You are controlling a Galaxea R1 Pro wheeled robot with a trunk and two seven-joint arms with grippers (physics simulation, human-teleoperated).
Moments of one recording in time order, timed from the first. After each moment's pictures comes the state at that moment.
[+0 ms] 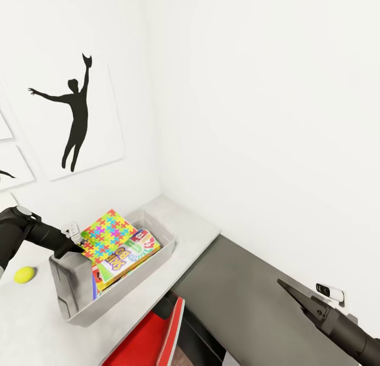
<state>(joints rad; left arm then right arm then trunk) -0.93 0.51 0.02 -0.82 -0.72 0.38 -1.56 0.07 -0.22 -0.36 -1.58 -0.82 0.68 1.13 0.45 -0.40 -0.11</state>
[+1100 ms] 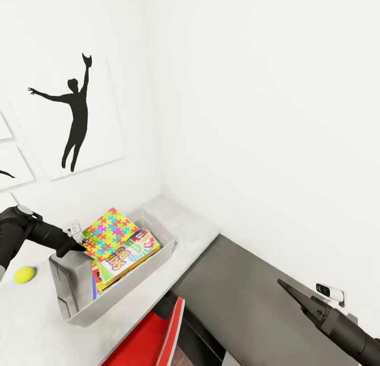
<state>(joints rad) -0.93 0.50 0.03 -0.83 -0.71 0.40 -1.56 0.07 -0.22 -0.36 -1.58 -0.82 0.68 1.13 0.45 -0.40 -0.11</state>
